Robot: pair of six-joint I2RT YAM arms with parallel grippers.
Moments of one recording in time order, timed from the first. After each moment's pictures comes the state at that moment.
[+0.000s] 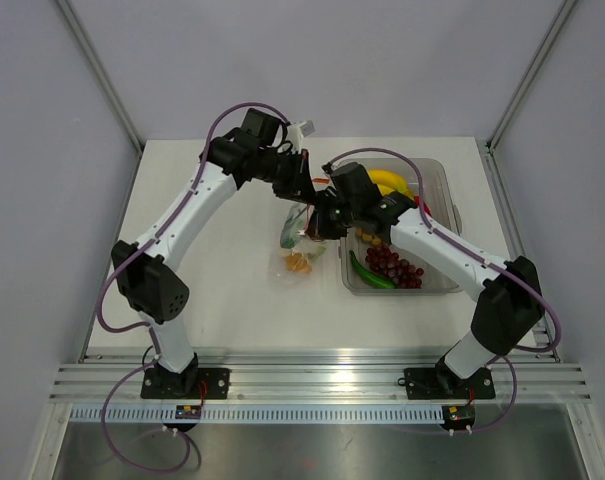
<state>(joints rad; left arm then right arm) -0.52 1.81 1.92 -0.94 0.61 -0.33 0.69 1.60 1.39 -0.50 -0.25 0.69</state>
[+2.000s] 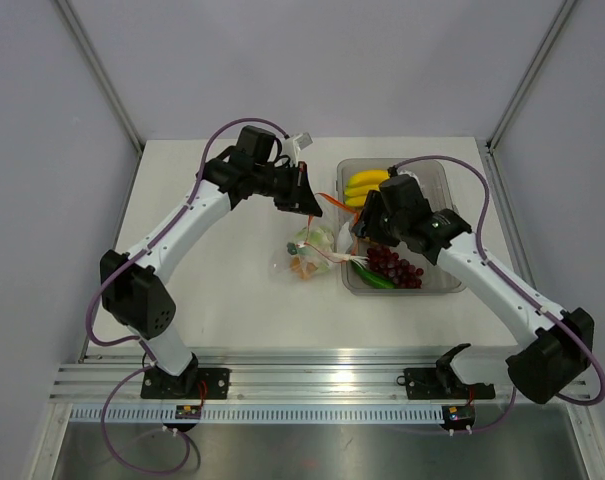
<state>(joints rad) -0.51 1.68 1.64 -0.69 0.70 -0.39 0.56 1.27 1.18 -0.65 0.11 0.71</state>
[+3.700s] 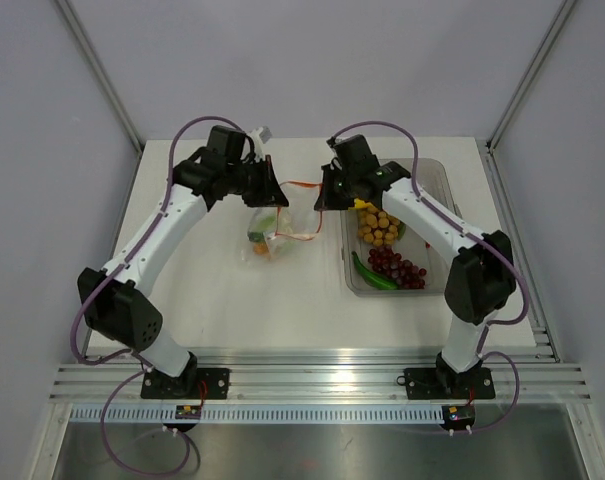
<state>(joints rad) -0.40 1.56 1.59 -0.77 0.43 -0.46 0.56 1.80 1.65 -0.60 -0.17 0.50</state>
